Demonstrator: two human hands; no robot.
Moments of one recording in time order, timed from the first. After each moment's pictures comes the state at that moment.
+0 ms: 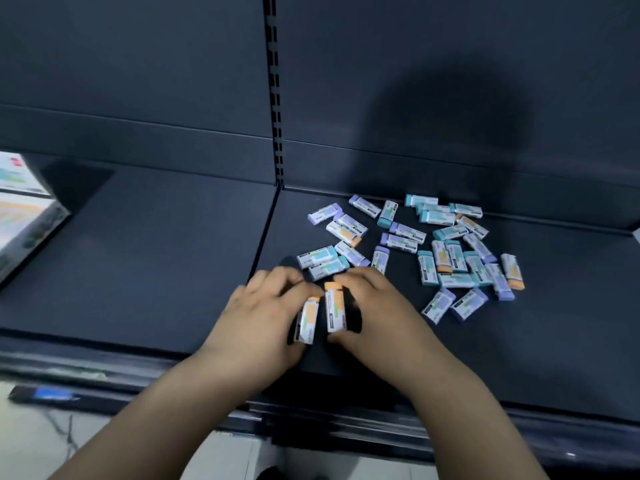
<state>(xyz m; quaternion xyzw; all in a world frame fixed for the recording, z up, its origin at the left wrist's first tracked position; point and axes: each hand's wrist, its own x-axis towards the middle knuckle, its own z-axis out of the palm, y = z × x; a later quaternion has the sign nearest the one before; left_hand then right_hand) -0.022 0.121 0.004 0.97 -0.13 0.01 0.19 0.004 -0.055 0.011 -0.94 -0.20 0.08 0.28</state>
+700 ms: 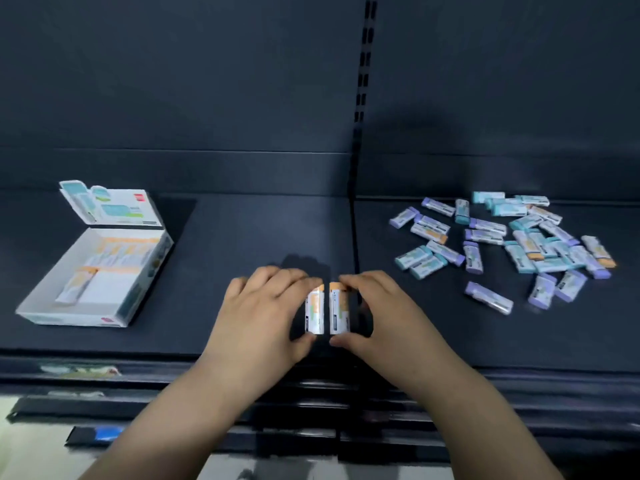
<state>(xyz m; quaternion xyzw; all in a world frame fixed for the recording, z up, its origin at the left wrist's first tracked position) -0.041 0.271 0.016 0.97 -0.17 0.16 0.10 -0.030 0.090 0.003 -0.92 -0.17 0.02 0.35</state>
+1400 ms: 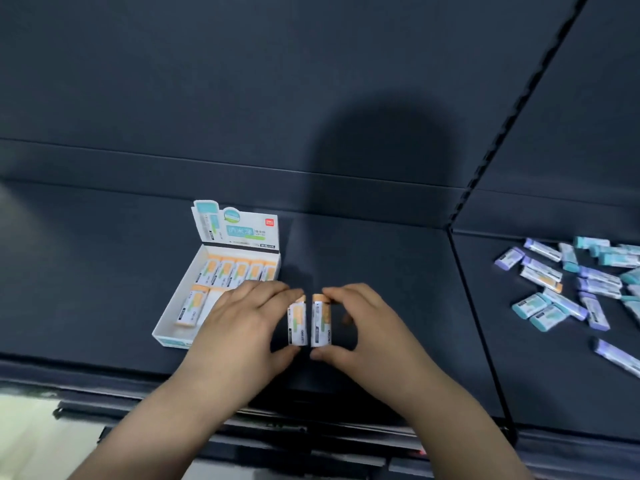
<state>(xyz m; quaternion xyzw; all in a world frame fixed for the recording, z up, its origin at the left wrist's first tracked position) -0.022 0.451 0.017 0.98 -0.13 0.11 0.13 0.001 0.266 0.014 -0.91 -0.22 0.05 0.35</state>
